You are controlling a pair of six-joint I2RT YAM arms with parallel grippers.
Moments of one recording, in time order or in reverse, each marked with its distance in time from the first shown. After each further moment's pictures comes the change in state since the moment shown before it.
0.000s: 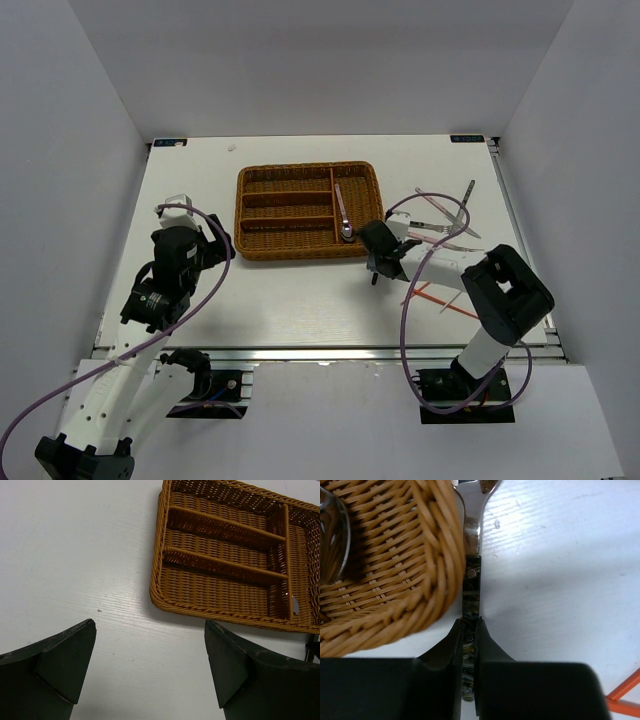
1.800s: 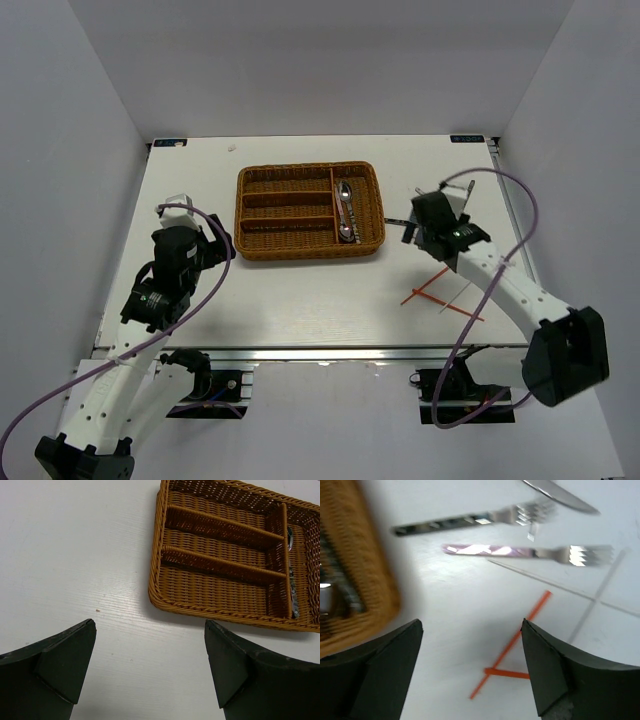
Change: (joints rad) left arm 0.000 0.000 0.000 0.003 0.008 0.000; right arm -0.221 -0.359 0.145 -0.336 0.022 -0.227
